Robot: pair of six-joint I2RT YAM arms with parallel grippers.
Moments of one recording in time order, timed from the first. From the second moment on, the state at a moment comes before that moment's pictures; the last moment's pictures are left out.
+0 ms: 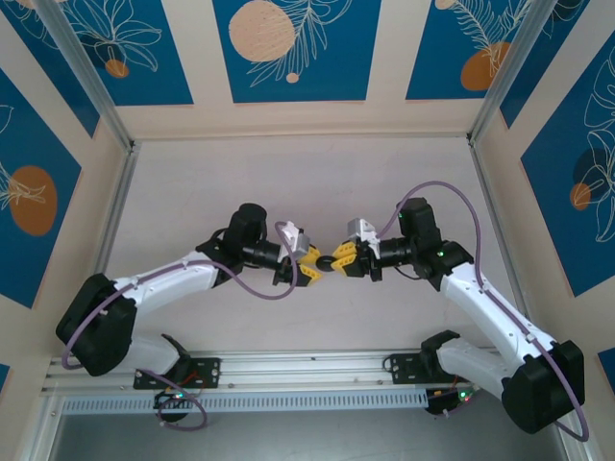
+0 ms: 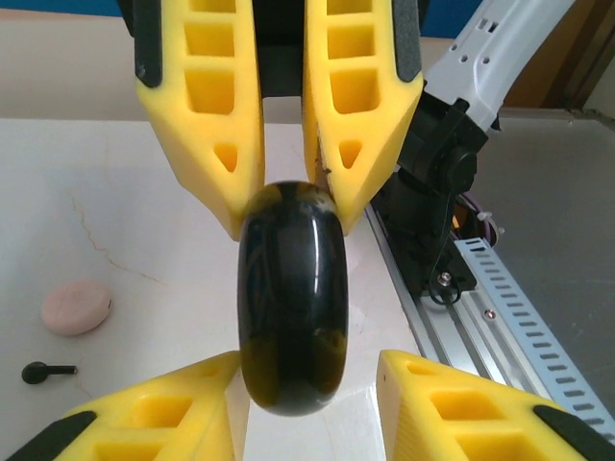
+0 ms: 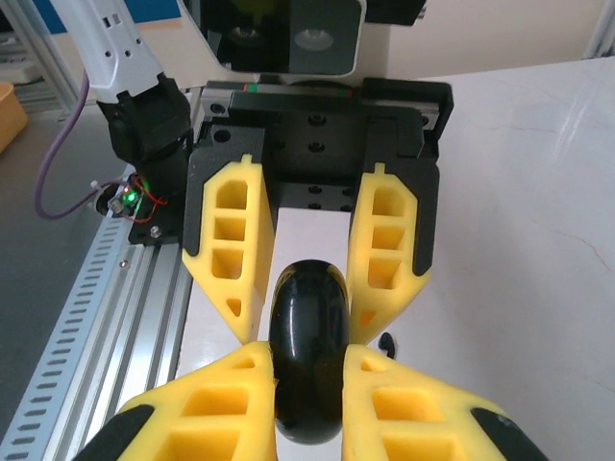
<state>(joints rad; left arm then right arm) -0.71 1.38 0.79 0.11 0.95 0.33 0.41 1.01 0.76 -0.44 -1.01 -0.54</state>
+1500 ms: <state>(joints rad) -0.71 1.37 0.80 0.04 0.93 0.37 0.45 1.07 0.79 -0.41 -0.99 -0.52</state>
